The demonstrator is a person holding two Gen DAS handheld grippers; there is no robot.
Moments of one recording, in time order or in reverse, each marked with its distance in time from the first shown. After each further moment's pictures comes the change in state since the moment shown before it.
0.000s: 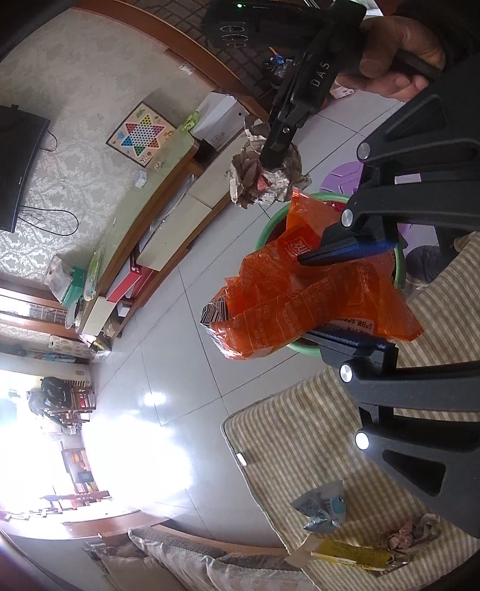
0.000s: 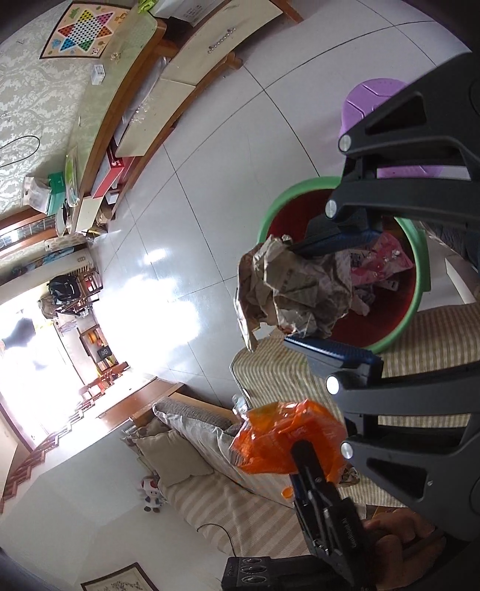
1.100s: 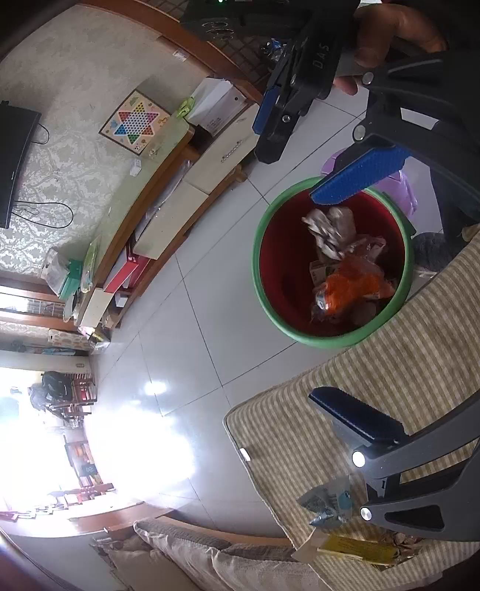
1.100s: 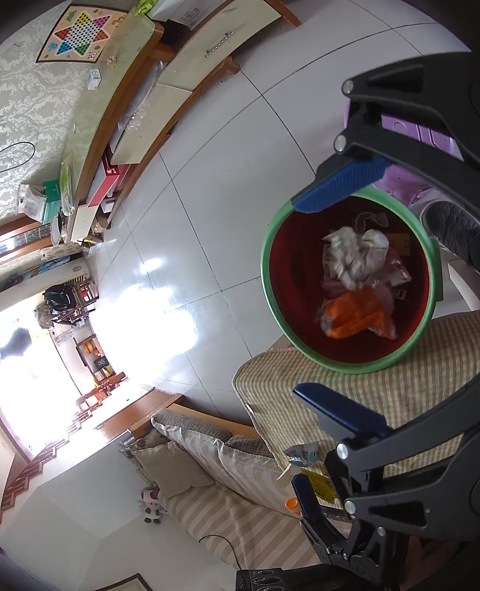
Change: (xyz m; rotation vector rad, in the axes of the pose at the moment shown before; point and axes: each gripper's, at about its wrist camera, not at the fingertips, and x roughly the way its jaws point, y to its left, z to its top) left arm 0.007 -0.002 0.007 0.006 -0.009 0.068; right arm 0.021 -0.001 0.007 0.014 0.017 -0.038
